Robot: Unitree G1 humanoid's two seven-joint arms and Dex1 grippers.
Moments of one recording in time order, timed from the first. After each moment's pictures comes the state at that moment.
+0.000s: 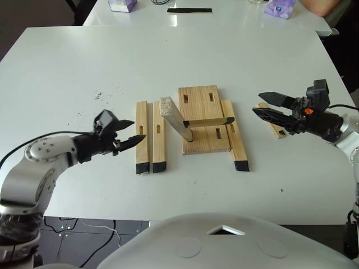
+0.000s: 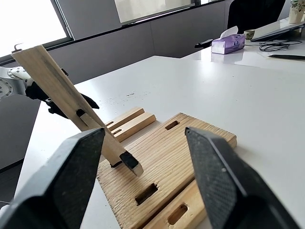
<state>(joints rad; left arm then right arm) 0.24 0.83 0.23 -0.49 -0.56 0.71 -0.72 -0.01 -0.71 -0.26 -0.32 0.81 0.67 1.01</state>
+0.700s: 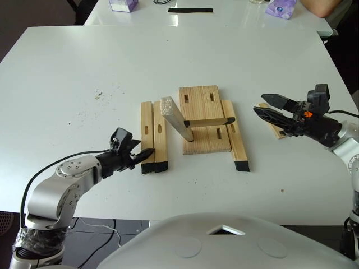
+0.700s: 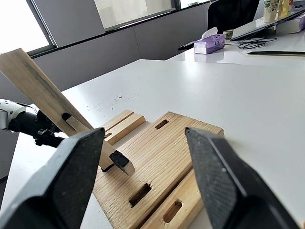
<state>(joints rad) 0.30 0.72 0.11 -0.56 -0.55 0.90 -0.56 0.03 -0.67 -0.28 -0.35 0.82 0.67 0.91</state>
